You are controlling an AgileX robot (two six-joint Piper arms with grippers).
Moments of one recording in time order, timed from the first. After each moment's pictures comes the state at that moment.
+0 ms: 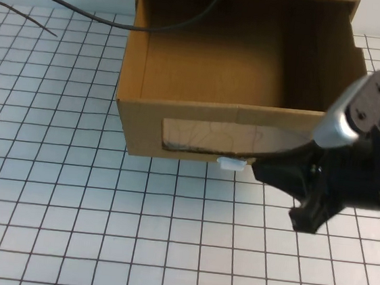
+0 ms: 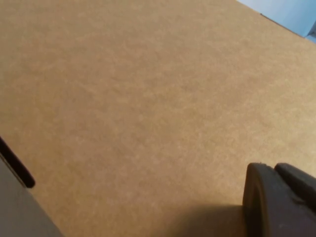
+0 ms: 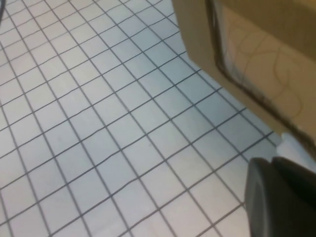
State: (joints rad) right arm 0.44 1.22 -0.85 1.10 0.64 -1.19; left arm -0.23 2.22 -2.40 -0.88 0.92 0.71
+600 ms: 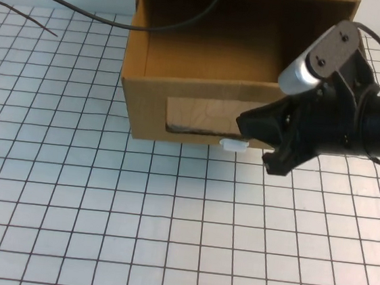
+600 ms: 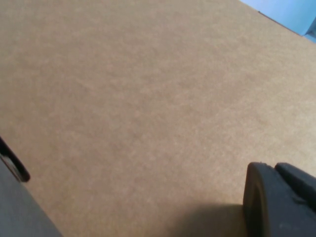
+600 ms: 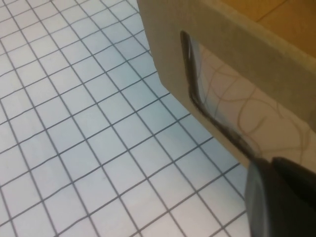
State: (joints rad) right arm 0.46 1.39 -1.06 1.01 0.60 -1.16; left arm -0.23 2.22 -2.41 -0.87 0.93 0.69
